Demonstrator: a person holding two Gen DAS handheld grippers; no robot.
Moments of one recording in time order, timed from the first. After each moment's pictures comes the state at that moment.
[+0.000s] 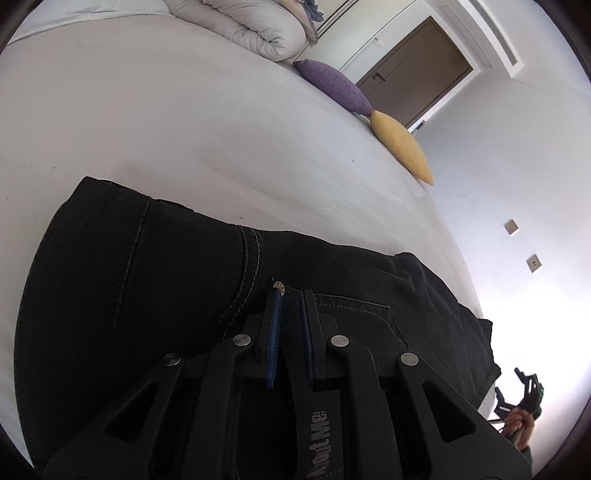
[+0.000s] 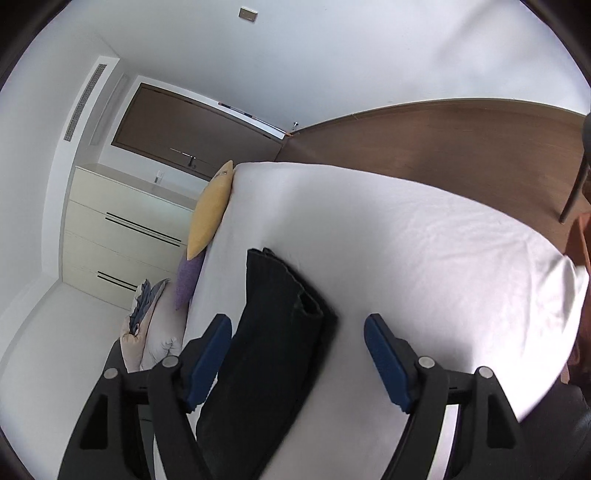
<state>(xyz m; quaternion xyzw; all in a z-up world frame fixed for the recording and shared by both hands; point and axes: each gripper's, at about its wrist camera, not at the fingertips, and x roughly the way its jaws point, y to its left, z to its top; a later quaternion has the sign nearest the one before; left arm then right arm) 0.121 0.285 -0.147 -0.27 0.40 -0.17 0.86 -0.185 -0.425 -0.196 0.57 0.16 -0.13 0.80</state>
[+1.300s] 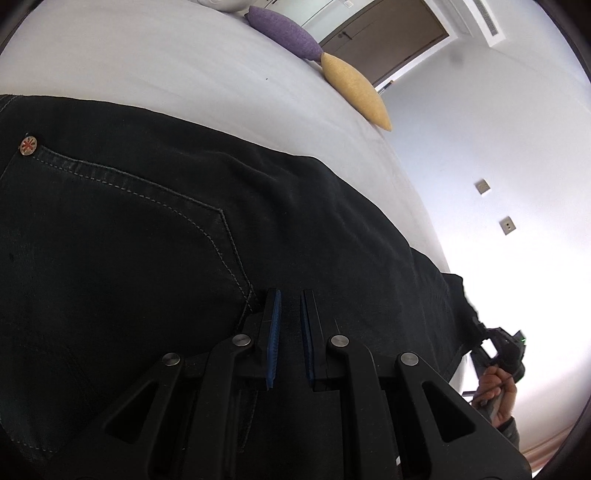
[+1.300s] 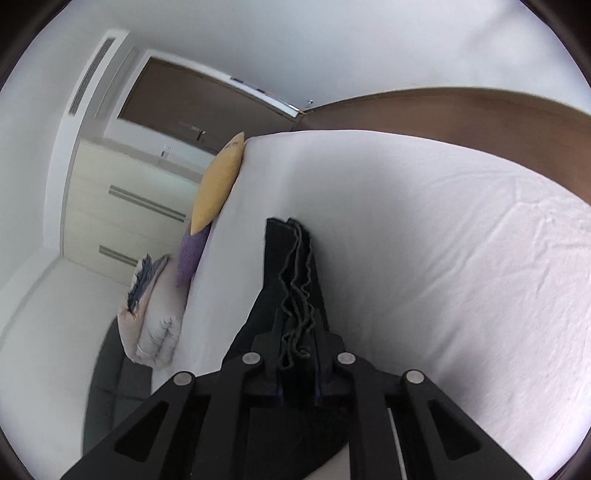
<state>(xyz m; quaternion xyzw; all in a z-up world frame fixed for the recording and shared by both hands) 0.115 0.113 -0.162 -0.27 0.45 -0.25 0.82 -0.109 -0.400 -0.187 0.49 0.21 -0.09 0.84</state>
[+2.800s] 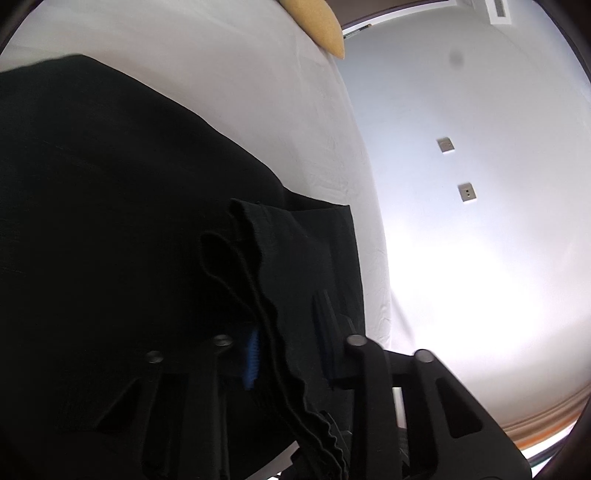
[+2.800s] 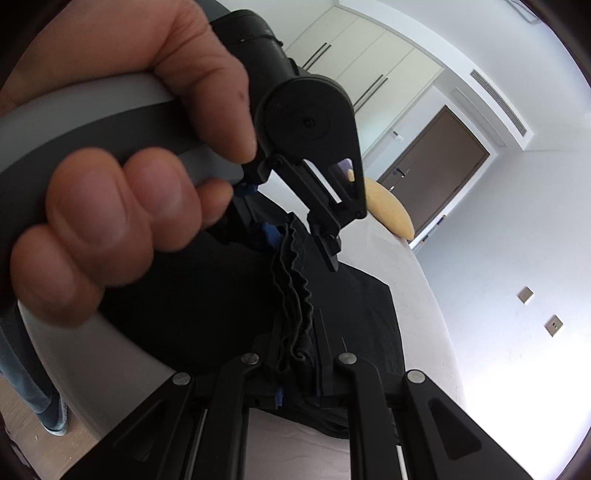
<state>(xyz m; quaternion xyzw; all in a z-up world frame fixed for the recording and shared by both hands) 0.152 -0.057 -0.141 -0.30 0.54 -0.35 0.70 -0.082 -0.050 -0.187 -0.32 0.25 -0.04 0.92</state>
